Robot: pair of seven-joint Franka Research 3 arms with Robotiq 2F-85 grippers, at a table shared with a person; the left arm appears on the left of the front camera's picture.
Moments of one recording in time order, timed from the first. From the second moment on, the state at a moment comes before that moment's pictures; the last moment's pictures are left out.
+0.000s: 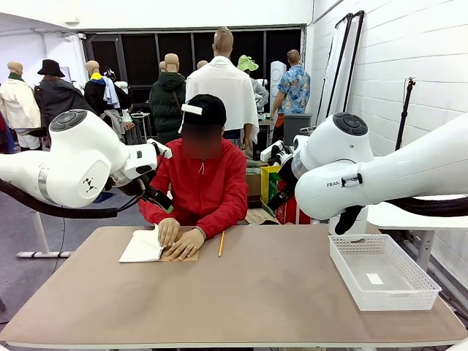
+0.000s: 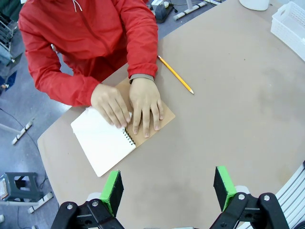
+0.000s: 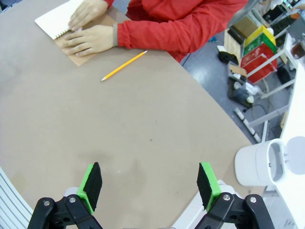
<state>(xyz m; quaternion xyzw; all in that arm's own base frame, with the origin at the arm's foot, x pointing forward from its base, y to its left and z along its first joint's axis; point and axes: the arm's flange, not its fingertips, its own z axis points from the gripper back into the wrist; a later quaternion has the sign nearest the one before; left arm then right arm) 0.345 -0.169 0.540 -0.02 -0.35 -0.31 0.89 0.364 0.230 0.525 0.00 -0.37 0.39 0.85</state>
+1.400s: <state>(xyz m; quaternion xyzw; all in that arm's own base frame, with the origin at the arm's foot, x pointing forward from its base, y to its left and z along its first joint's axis) 0.345 -0.169 0.540 -0.02 -0.35 -0.31 0.89 0.364 0.230 0.525 0.00 -0.37 0.39 0.85</state>
